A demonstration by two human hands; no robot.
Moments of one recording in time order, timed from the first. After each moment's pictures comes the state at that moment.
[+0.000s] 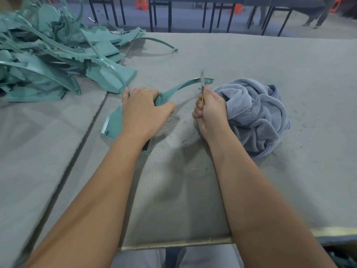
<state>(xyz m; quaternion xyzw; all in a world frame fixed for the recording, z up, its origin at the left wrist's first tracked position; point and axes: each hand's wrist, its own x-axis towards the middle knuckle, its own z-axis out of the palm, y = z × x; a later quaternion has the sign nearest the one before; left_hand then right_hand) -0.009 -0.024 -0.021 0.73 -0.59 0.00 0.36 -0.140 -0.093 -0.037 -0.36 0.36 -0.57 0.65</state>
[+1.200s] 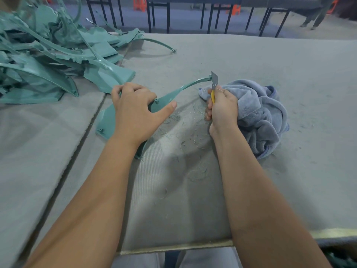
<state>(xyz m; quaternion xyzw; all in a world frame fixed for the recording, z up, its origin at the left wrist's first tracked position) 0.007 -0.022 -0.030 0.66 -0.63 0.13 0.39 -0.160 -0.098 -0.031 -0.38 0.44 -0.59 0.56</state>
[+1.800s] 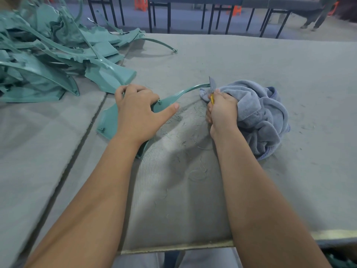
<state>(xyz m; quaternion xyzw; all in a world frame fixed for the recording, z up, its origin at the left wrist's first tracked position) 0.007 -0.026 -0.034 0.66 -0.63 0.12 0.38 -0.159 -0.098 -0.034 -0.38 0.45 -0.58 0.56</state>
